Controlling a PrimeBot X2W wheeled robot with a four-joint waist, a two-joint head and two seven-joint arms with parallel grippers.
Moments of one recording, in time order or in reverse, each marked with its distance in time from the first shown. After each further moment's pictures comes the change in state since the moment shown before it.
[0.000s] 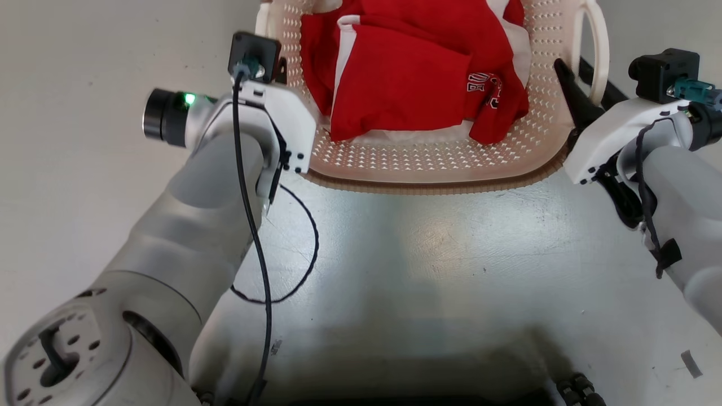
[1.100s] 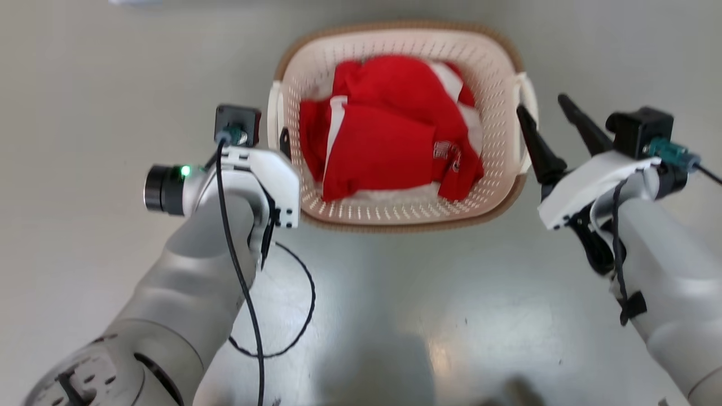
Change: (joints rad) left arm 0.137 0.001 0.012 0.037 -0.100 -0.007 -0.060; right arm 0.224 0.096 -0.371 -0.100 -0.291 0.014 -0.007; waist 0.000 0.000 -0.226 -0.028
